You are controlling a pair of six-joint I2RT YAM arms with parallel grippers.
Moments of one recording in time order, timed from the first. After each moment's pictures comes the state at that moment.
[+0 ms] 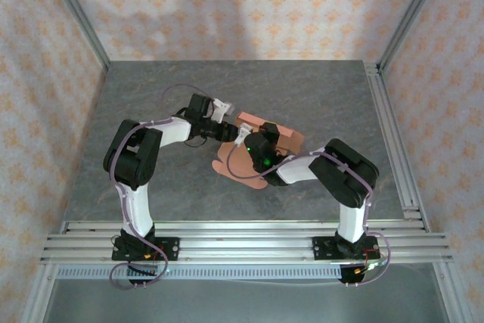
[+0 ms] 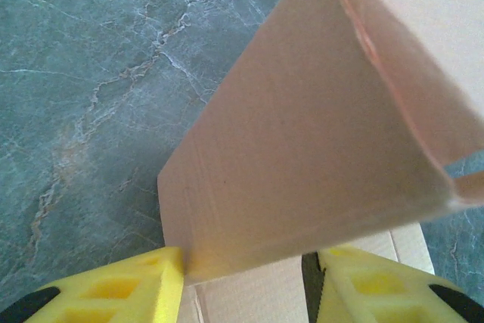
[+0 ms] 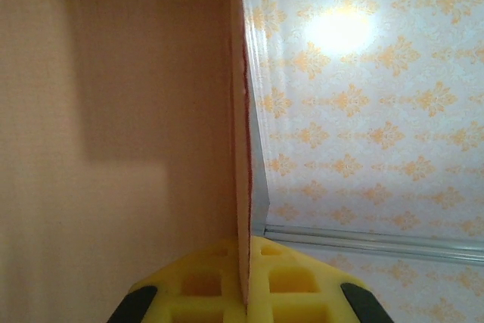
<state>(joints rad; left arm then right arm) -0.30 1.96 1.14 -0.08 0.65 -0.11 0.84 1.86 0.82 0.62 0.96 -1.11</state>
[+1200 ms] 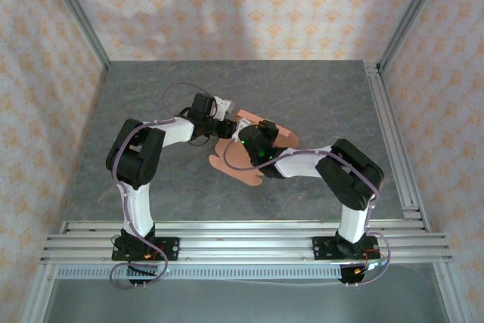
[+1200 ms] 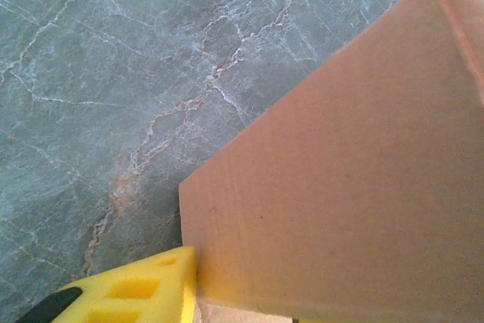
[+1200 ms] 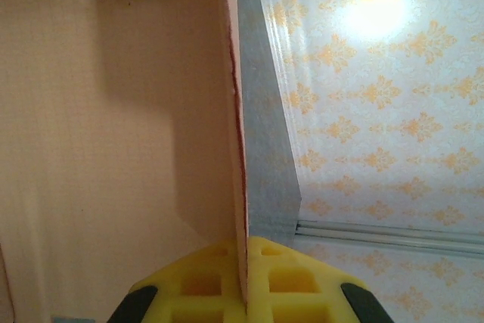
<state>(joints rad) -0.32 1.97 1.15 -0.02 0.52 -0.18 0.84 1.82 0.93 0.31 0.92 -0.89</state>
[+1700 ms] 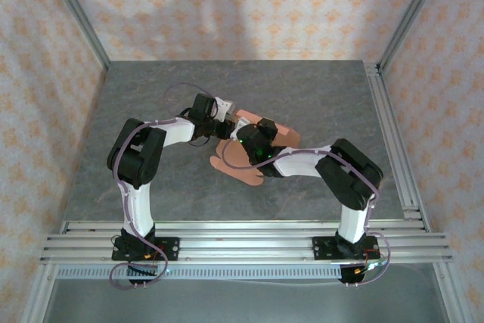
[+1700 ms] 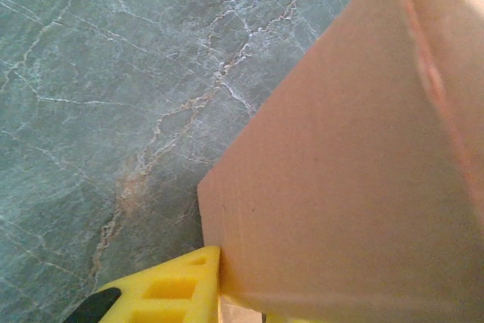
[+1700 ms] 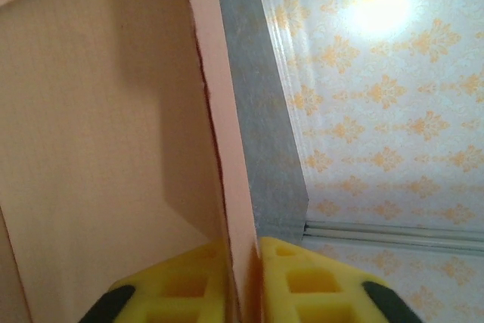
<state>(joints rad) -0.33 1.98 1.15 -0.02 0.50 -0.15 0.84 1.83 0.96 0.28 0.92 -0.85</state>
